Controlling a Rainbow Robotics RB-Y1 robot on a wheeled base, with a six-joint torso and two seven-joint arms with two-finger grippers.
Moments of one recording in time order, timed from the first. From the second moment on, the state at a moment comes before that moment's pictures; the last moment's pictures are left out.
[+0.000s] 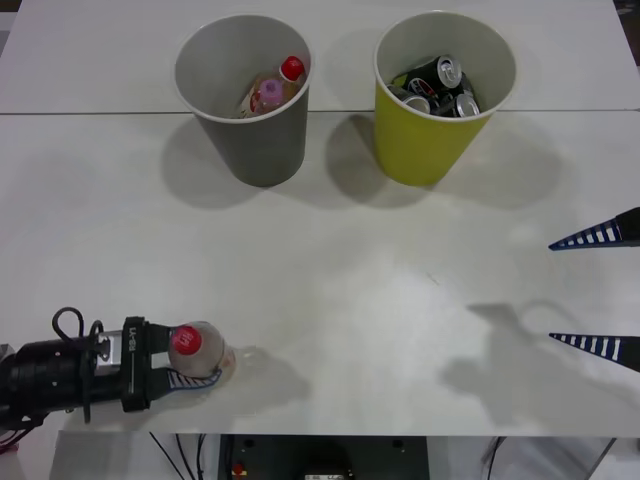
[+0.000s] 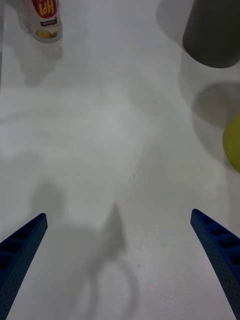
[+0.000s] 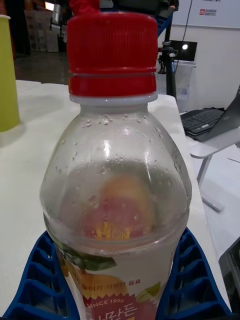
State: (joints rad) right arm 0.26 -1.13 -0.26 -2.01 1.31 -1.13 -0.09; left arm -0.09 0.73 -0.34 -1.12 -0.77 -1.36 -0.73
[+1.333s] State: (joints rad) right arm 0.26 -1.13 -0.26 -2.01 1.31 -1.13 -0.09; left arm -0.38 1.27 -0.10 -1.66 -1.27 -1.32 0.97
